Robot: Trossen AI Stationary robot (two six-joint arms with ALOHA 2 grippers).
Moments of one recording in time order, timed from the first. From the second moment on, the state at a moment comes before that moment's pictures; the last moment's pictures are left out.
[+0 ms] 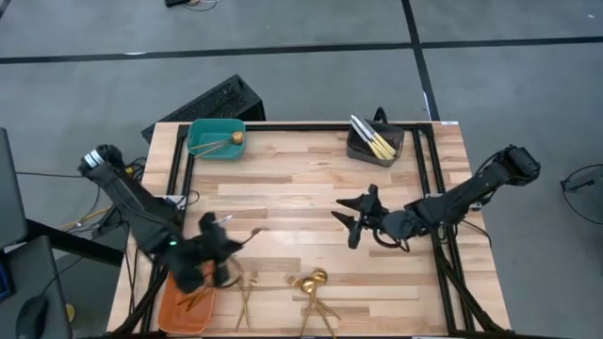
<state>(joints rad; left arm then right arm) -0.81 1.25 1.03 -0.87 -0.76 -1.06 0.43 1.25 0.68 0.27 0.81 0.40</state>
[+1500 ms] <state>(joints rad) -1.13 1.33 1.00 -1.46 -0.71 -1.96 0.47 1.38 0.70 0.08 0.59 0.68</state>
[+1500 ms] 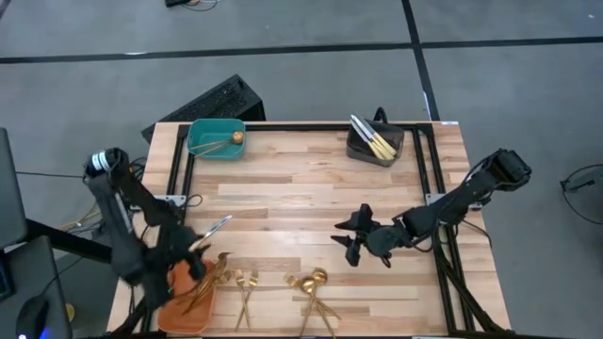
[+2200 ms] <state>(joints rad) -0.62 1.05 0.72 -1.20 -0.35 -1.40 0.48 1.36 0.70 -0.17 0.63 0.76</state>
